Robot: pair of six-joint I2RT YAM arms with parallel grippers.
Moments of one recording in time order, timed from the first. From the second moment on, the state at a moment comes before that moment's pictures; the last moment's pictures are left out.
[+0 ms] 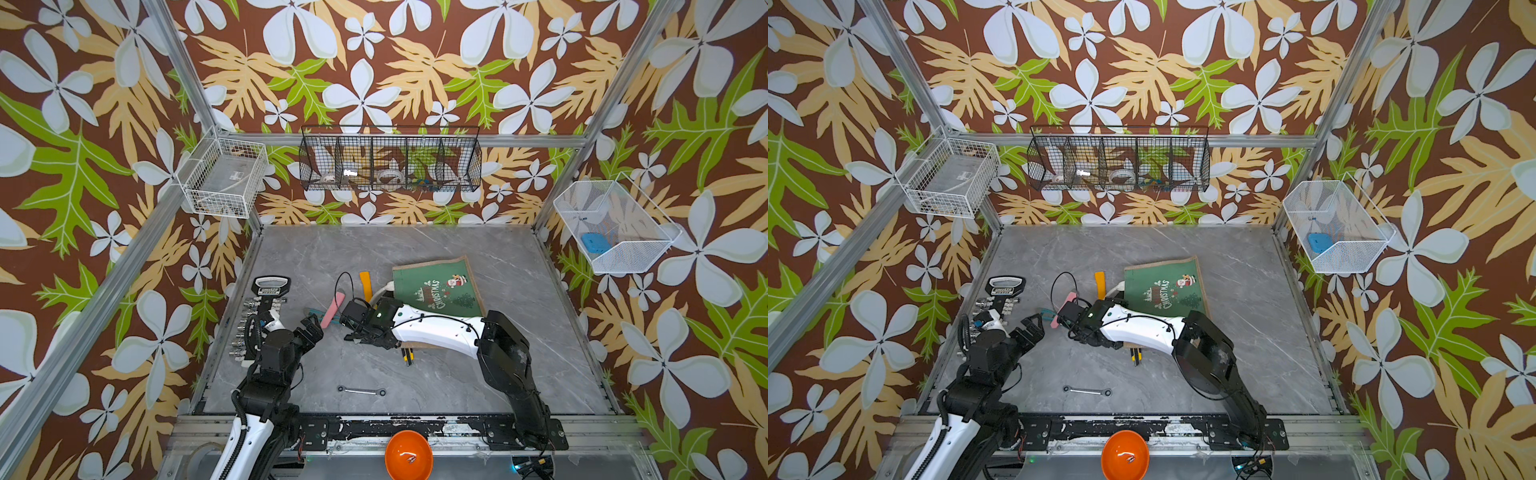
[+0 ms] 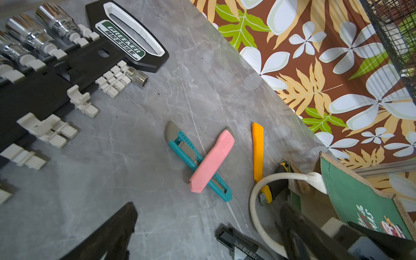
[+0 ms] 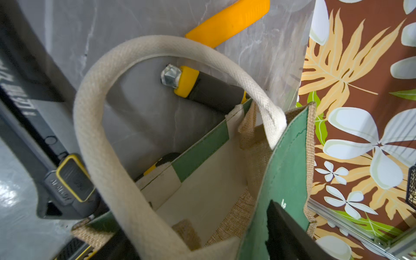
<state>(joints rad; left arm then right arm) -0.17 0.40 0.29 -0.38 -0.17 -0.80 1.11 2.11 1.70 -0.98 0.77 -0.26</state>
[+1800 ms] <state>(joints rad) -0.41 1.13 0.81 -0.10 0.15 -0.74 1.02 1.44 1.12 -0.11 0.92 -0.13</state>
